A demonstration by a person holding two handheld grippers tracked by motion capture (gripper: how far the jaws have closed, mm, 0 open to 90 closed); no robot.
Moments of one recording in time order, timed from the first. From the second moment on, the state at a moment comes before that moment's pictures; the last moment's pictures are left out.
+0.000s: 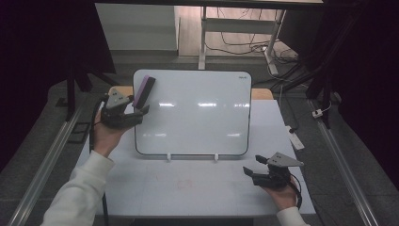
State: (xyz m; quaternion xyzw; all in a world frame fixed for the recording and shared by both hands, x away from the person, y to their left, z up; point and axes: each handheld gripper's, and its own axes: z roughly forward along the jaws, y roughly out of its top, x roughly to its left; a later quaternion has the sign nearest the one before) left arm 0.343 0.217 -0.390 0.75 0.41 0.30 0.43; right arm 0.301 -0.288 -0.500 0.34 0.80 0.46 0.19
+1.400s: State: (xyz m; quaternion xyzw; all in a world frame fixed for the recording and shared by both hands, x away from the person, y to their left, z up) left arm 0.247 0.247 -0.507 0.80 0.41 0.13 0.42; right arm 0.301 -0.288 -0.502 0.32 0.81 0.44 0.21
